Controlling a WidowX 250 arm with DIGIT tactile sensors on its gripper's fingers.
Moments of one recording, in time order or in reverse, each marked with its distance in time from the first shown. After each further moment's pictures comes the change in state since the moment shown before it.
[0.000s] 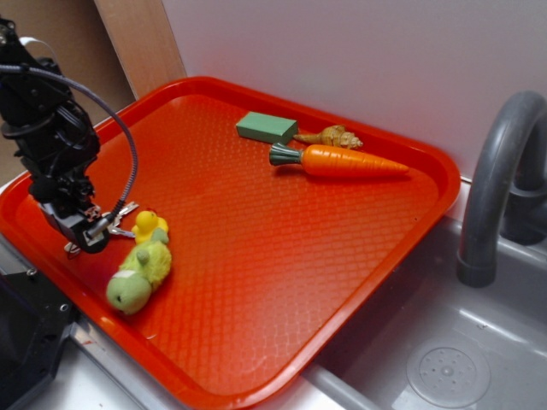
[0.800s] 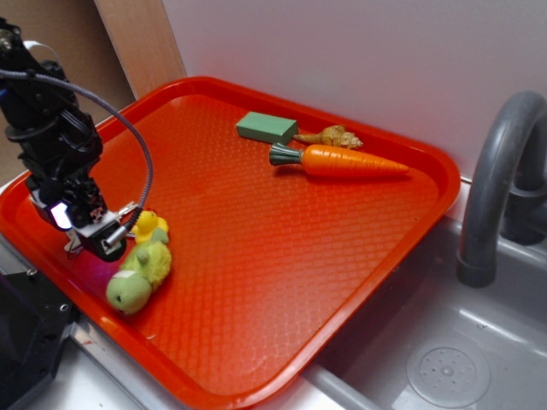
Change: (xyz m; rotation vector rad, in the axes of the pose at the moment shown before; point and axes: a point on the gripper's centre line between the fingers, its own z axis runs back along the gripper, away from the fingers) arm 0.002 0.004 -0.006 0.027 -0.010 0.028
